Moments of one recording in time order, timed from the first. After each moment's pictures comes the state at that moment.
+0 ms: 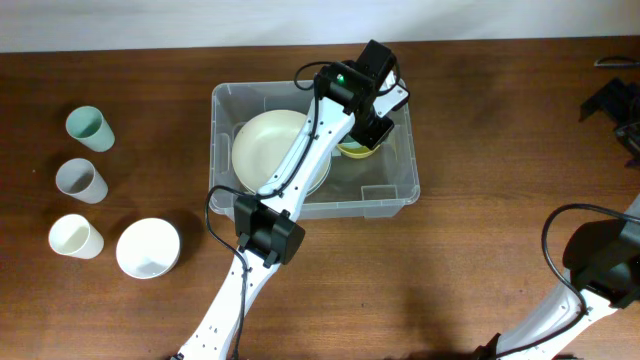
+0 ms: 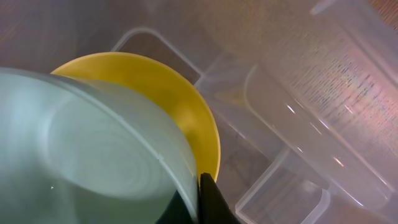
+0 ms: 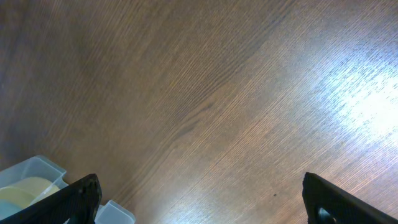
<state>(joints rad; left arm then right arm) -0.60 2.79 3.03 -1.47 0.17 0.19 -0.53 2.10 2.40 -1.69 -0.05 0.41</state>
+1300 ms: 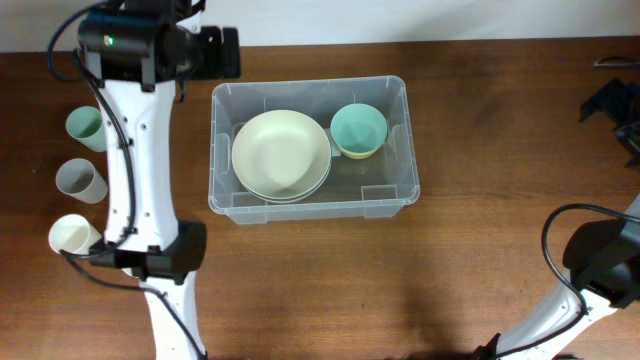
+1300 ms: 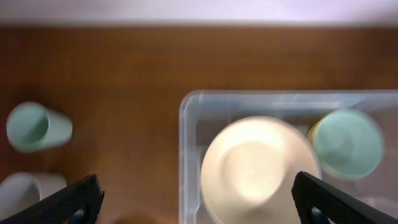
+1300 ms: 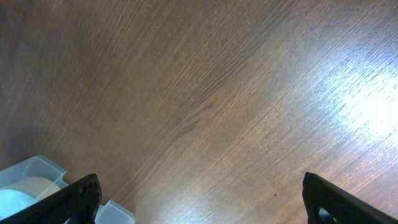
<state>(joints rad) -0.14 2.22 2.89 -1.68 -0.09 -0.15 -0.53 2.10 2.40 -1.69 -0.05 0.41</state>
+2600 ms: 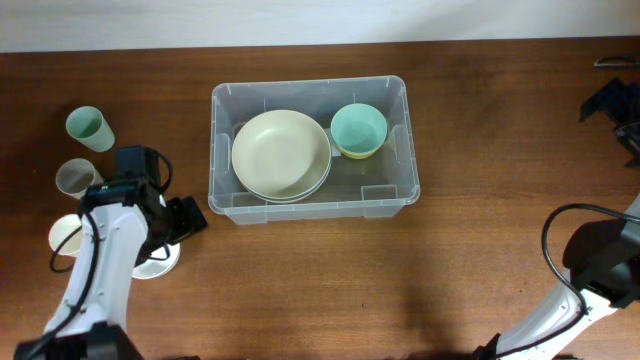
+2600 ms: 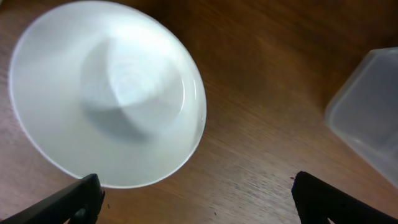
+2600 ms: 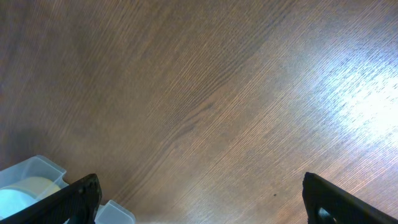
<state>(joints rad) 0.14 1.48 1.03 -1.01 -0.06 -0.37 -0.53 2.10 2.40 -1.69 -0.05 0.41</state>
